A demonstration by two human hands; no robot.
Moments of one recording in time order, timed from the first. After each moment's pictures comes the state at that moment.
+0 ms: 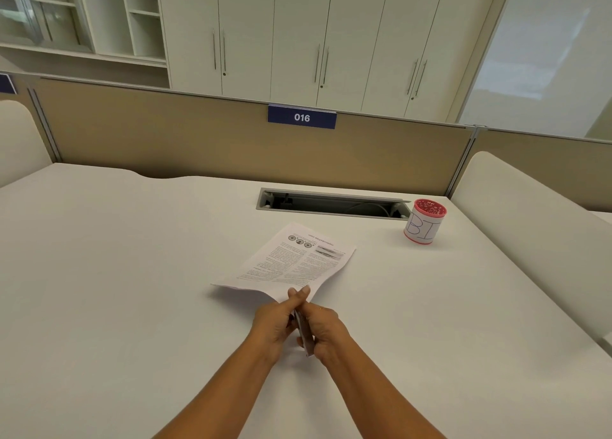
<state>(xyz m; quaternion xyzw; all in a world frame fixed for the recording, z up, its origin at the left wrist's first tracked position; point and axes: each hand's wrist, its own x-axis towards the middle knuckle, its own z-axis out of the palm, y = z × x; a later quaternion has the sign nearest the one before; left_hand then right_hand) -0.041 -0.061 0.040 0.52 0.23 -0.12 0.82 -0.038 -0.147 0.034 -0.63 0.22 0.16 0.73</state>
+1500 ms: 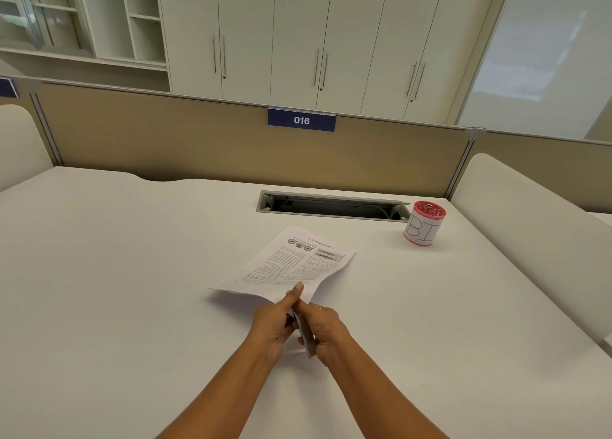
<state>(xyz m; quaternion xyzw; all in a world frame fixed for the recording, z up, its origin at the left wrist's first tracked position) -0.035 -0.060 0.037 0.50 0.24 -0.09 0.83 -0.042 -0.148 0.042 -0.64 0.20 0.15 0.72</state>
